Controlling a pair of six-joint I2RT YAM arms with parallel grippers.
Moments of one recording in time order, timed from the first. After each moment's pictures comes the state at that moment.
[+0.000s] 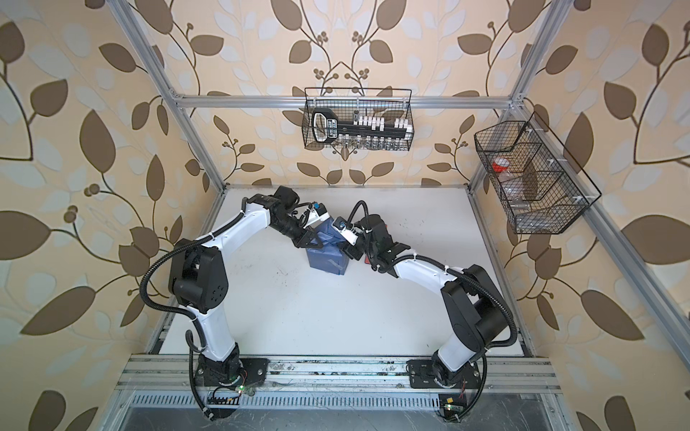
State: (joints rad) left arm -0.32 1.88 1.58 -0.99 0.73 0.50; right arm 0.57 1.60 0.98 0.10 -0.13 -0.40
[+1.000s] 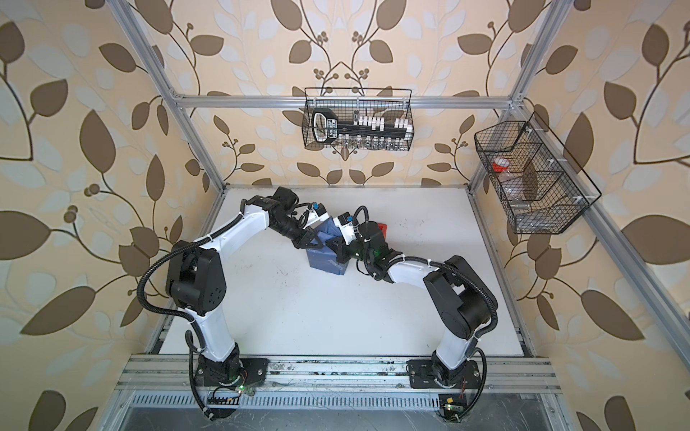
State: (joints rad) left arm -0.31 1.85 1.57 -1.00 0.72 0.51; right arm 0.57 1.73 0.91 0.48 -0.42 0.27
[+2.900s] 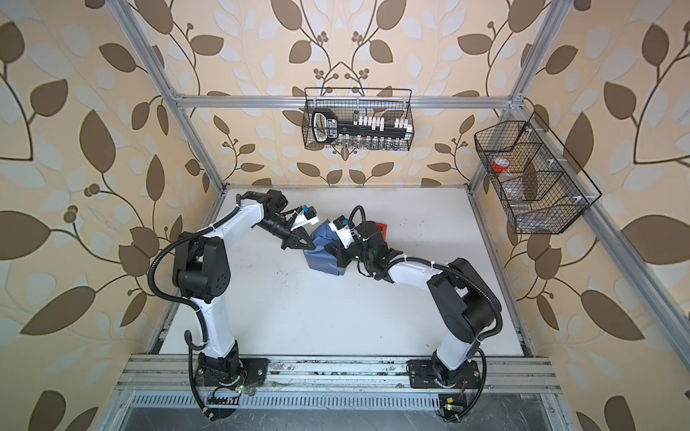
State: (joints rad) left arm -0.21 1.97 1.62 -1.18 0.92 1.01; right arm 0.61 1.69 0.92 0.34 -0.47 0.16
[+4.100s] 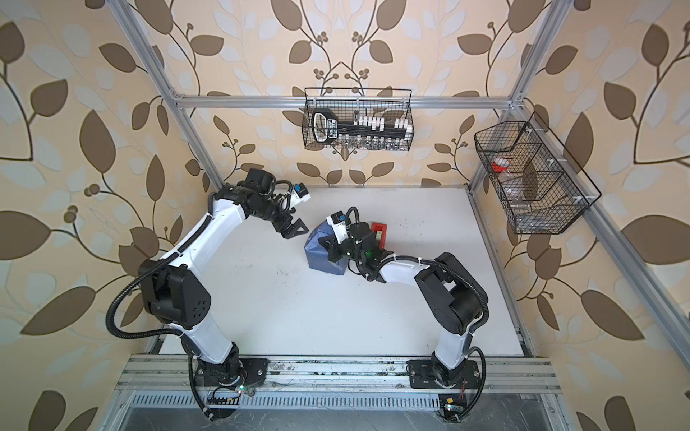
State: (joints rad) left arm -0.21 1.71 1.70 -0.94 0.41 0.58; right arm 0.64 1.80 0.96 0.53 -0.33 0.31
